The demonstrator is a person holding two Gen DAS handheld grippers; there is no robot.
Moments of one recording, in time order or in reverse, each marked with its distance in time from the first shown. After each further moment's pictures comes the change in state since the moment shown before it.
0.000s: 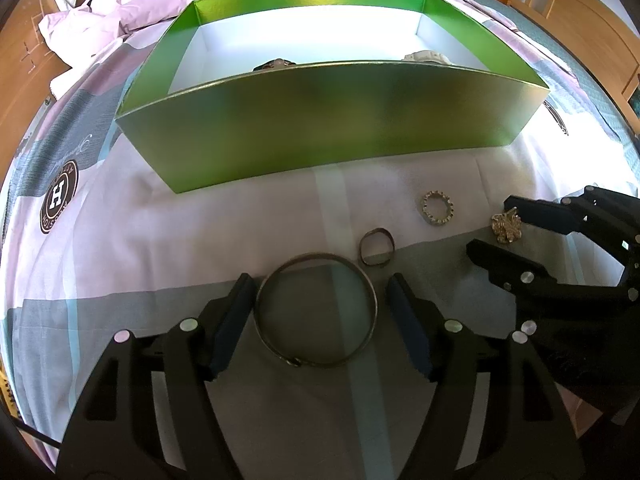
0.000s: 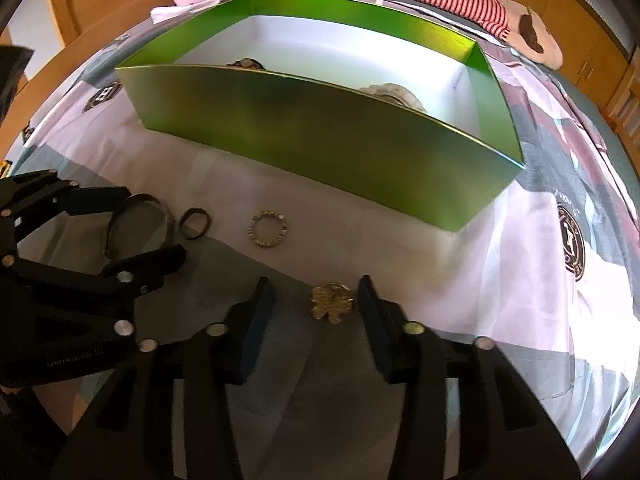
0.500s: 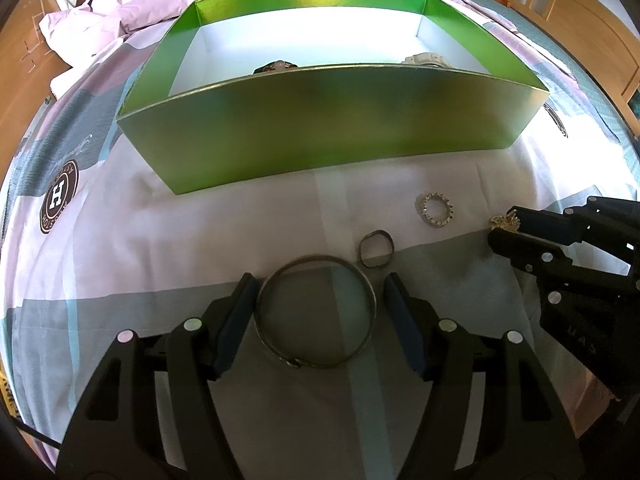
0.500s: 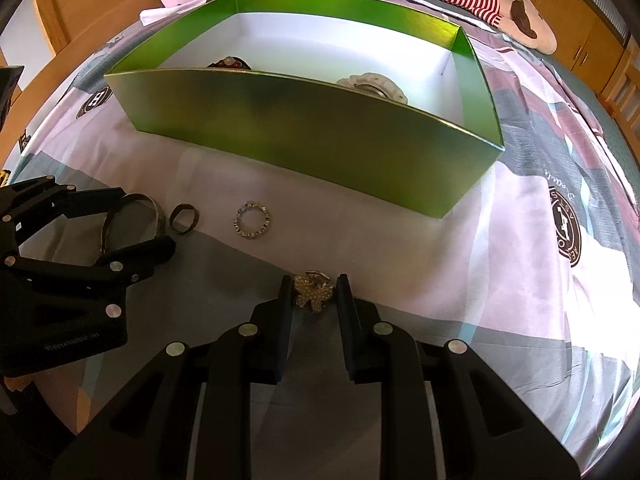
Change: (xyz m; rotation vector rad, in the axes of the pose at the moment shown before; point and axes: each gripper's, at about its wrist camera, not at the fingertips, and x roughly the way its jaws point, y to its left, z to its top) left arm -0.001 0.000 0.000 0.000 -0.002 -0.003; right arm -0.003 -0.014 -0.003 0.047 0.028 -0.020
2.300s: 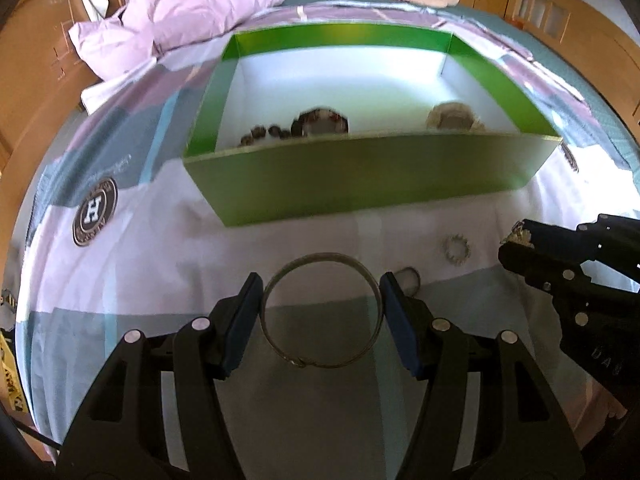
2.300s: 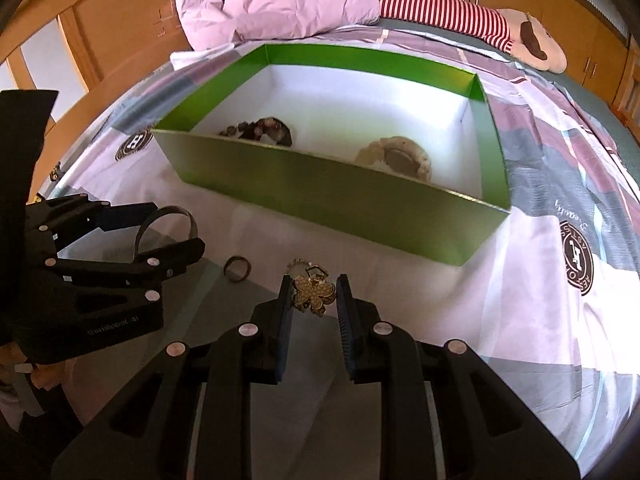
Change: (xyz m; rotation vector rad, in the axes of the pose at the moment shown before) left arm -0.020 0.018 0.011 -0.044 -0.072 0.060; right arm -0.028 0.010 0.011 -0.001 -0.131 0.105
